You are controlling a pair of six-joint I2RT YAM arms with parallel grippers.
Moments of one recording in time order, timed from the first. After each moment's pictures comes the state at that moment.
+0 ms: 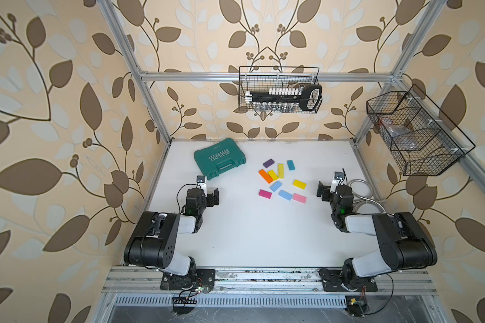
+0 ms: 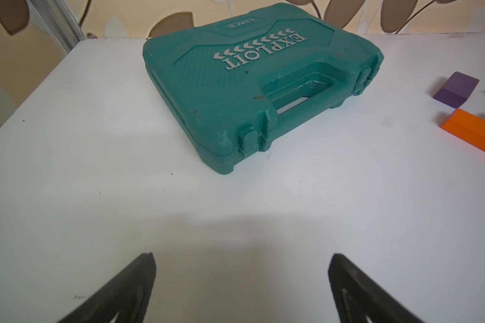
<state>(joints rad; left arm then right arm) -0.05 1.49 0.33 0.70 -0.01 -0.03 0.06 1.50 0.36 0.78 0.28 0.04</state>
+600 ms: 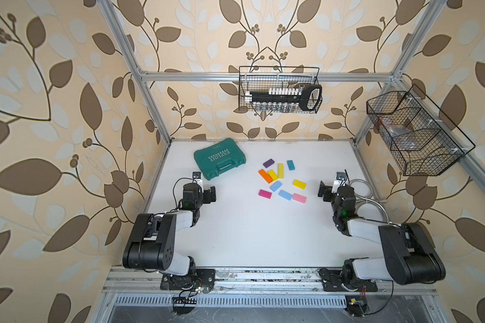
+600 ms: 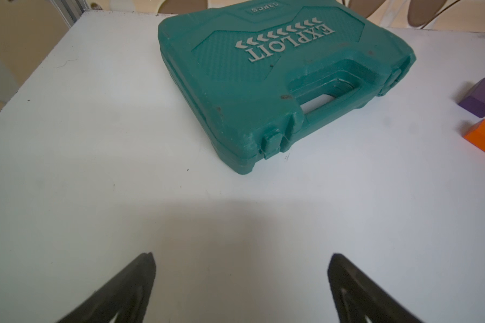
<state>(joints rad) 0.01 1.43 0.46 0.43 0.02 -0.07 0.08 1.33 0.35 0.66 0.32 0.05</state>
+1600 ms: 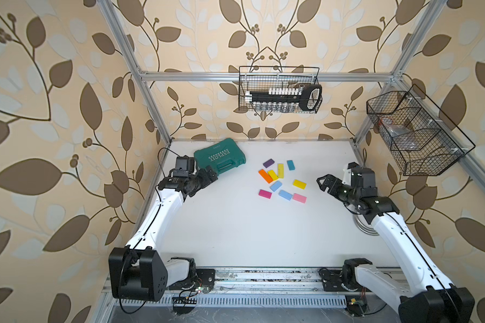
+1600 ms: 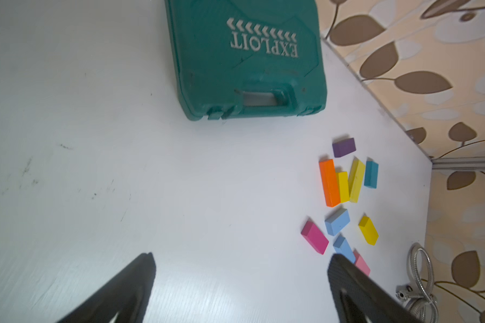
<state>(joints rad) -0.03 1.26 1.03 -0.67 0.20 -0.64 0.08 1.04 0.88 -0.61 -0.15 0.62</state>
